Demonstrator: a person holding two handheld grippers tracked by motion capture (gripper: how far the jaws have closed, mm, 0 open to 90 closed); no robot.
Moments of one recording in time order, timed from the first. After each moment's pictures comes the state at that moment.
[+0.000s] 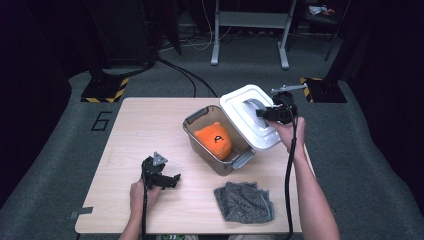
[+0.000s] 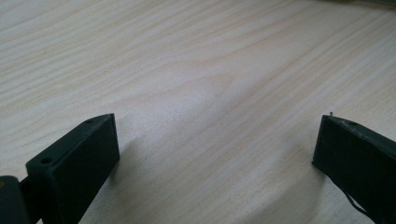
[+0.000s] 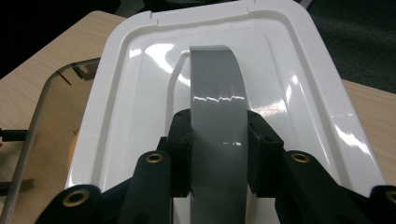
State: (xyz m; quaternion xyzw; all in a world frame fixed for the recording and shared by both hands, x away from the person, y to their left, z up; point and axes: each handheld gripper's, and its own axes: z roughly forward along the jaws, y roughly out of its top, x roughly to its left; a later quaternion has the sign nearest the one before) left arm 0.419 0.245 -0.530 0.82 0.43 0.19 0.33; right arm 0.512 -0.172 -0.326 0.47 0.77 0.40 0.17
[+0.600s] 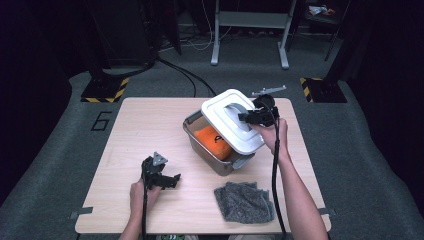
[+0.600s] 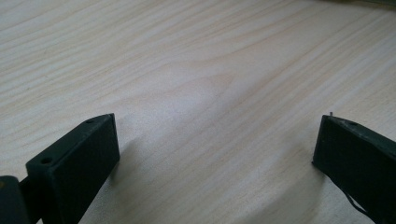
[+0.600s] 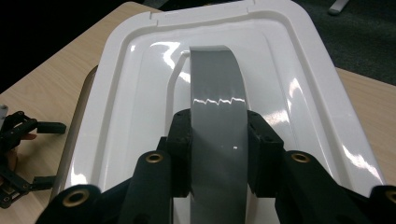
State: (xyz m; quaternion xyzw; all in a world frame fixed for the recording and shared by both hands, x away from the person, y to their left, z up) left arm 0.419 0.245 -0.530 0.82 0.43 0.19 0.33; right arm 0.513 -0.124 -0.337 0.44 0.79 0.41 0.14
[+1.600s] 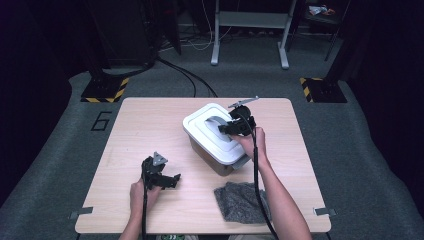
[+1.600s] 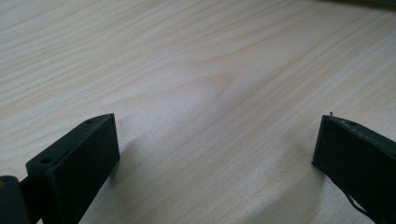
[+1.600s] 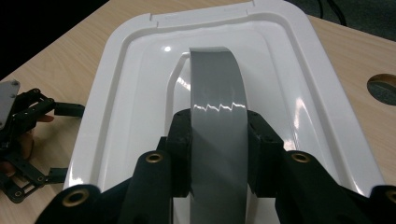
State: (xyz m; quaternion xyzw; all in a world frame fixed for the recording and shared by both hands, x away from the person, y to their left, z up) left arm 0.419 0.245 -0.530 0.81 0.43 0.19 0.34; right arm 0.514 -0.068 -0.378 0.40 0.82 0.39 0.10
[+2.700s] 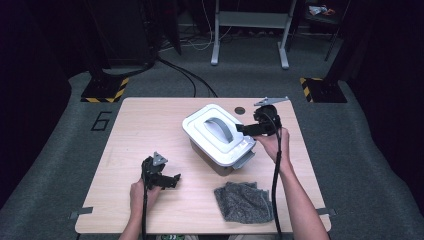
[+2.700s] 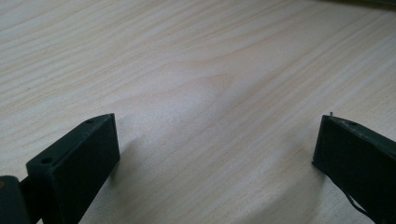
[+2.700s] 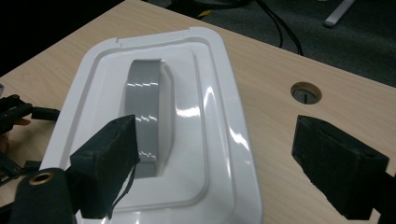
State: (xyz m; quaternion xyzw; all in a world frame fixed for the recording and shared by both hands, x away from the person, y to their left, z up) left arm 0.419 0.245 -0.530 0.81 0.43 0.19 0.34; right arm 0.490 -0.134 -0.353 0.42 0.79 0.41 0.16
